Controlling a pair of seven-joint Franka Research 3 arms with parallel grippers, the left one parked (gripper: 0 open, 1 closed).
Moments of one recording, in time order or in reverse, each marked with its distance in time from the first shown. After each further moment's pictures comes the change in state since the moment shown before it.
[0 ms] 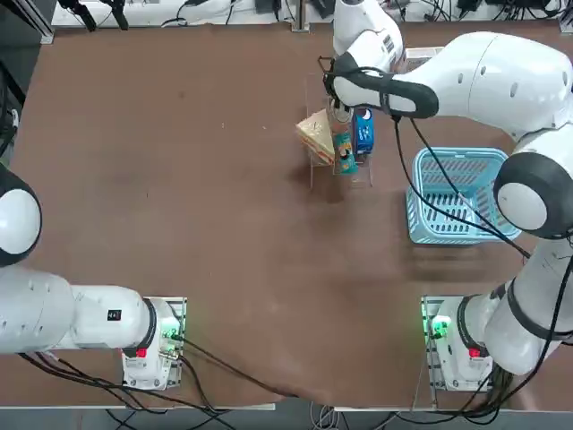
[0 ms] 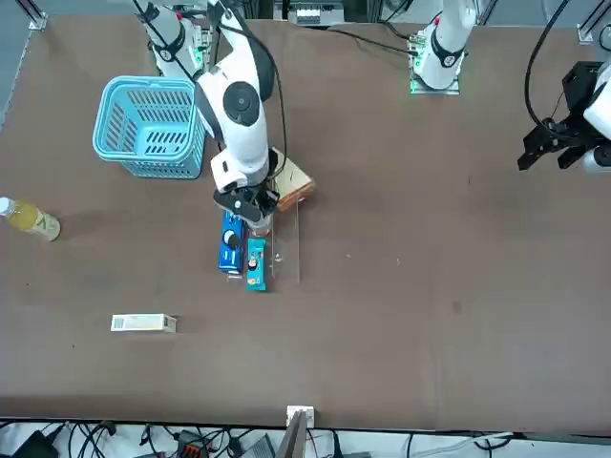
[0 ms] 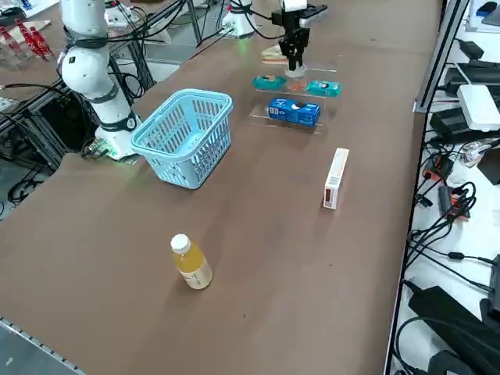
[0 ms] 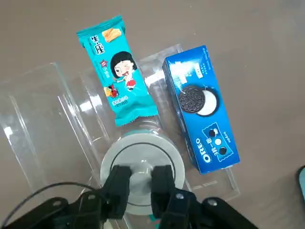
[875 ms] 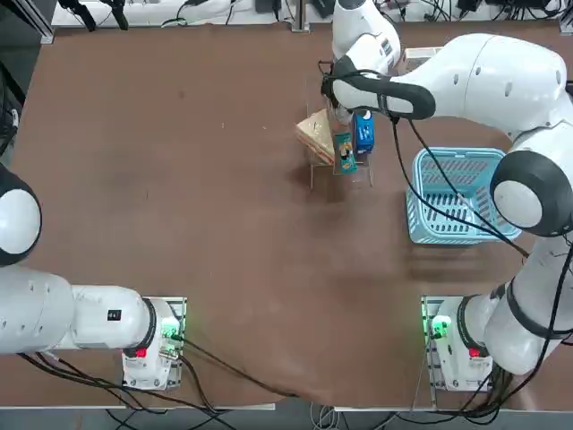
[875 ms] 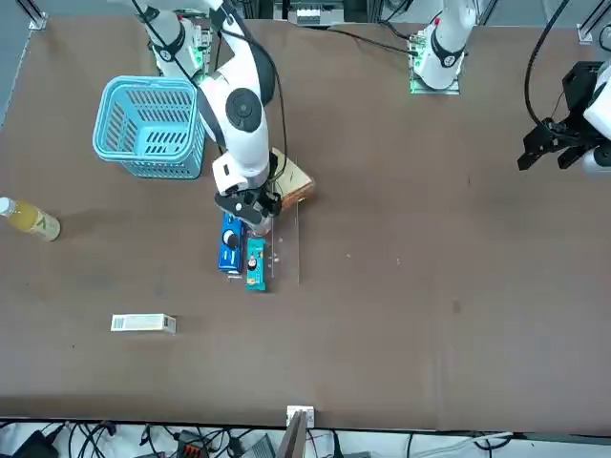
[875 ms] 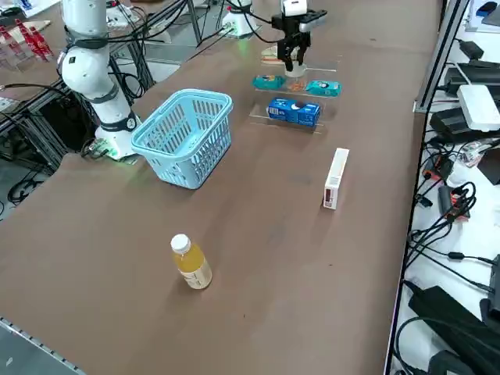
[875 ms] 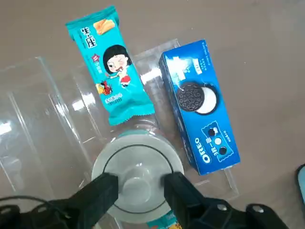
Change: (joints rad) arm -0.001 0.017 -0.001 0.000 -0.001 -0.004 0.001
